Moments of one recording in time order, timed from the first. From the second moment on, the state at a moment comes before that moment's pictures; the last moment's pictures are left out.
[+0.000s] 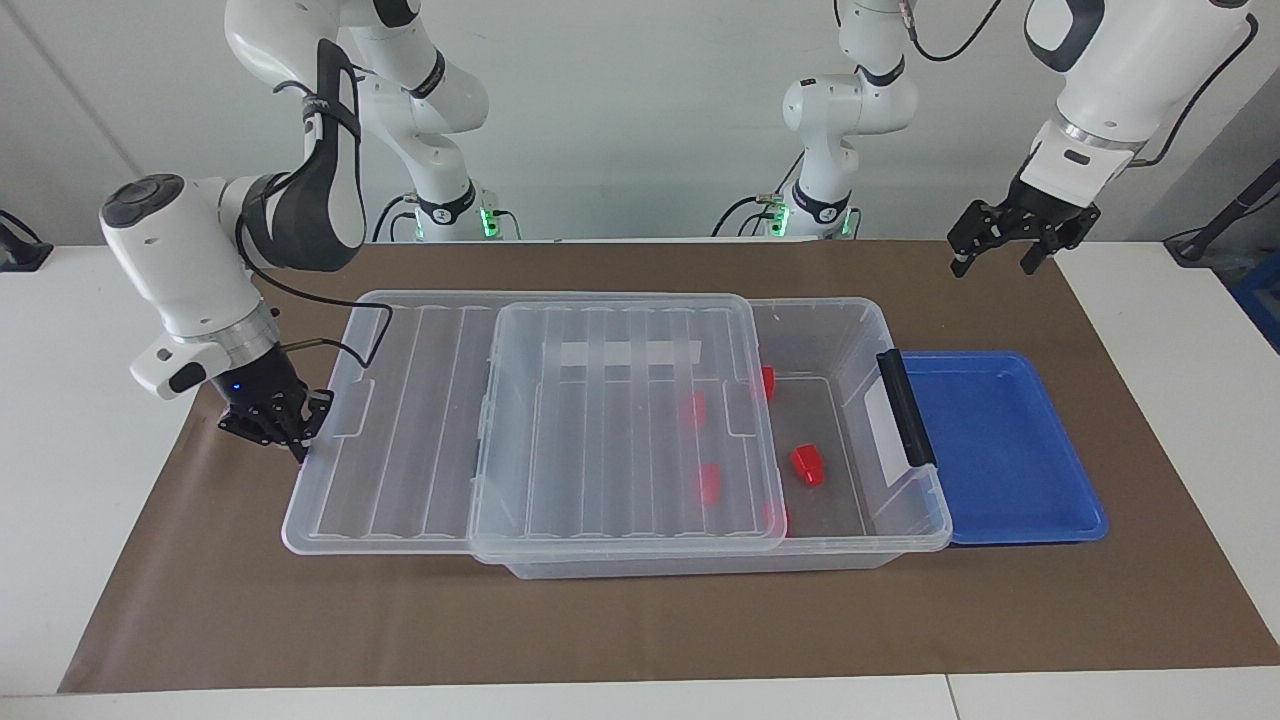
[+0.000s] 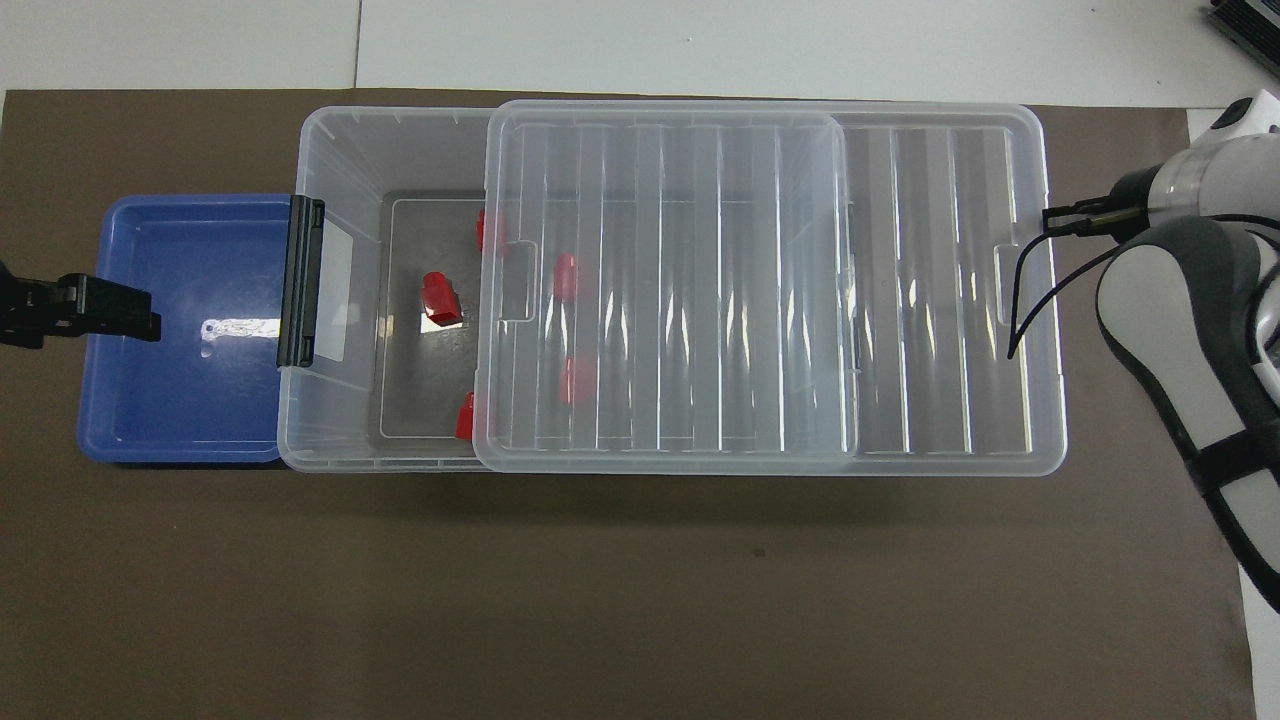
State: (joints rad) left arm -0.03 -0.04 -0.01 -1.62 -0.03 1.59 -0.04; right arm 0.03 0.25 -0.11 -1.72 0.15 2.22 -0.27
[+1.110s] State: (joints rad) left arm -0.03 -0.04 -0.01 -1.62 -0.03 1.59 -0.04; right arm 0.23 0.26 -0.11 -1.73 0.24 2.22 -0.09
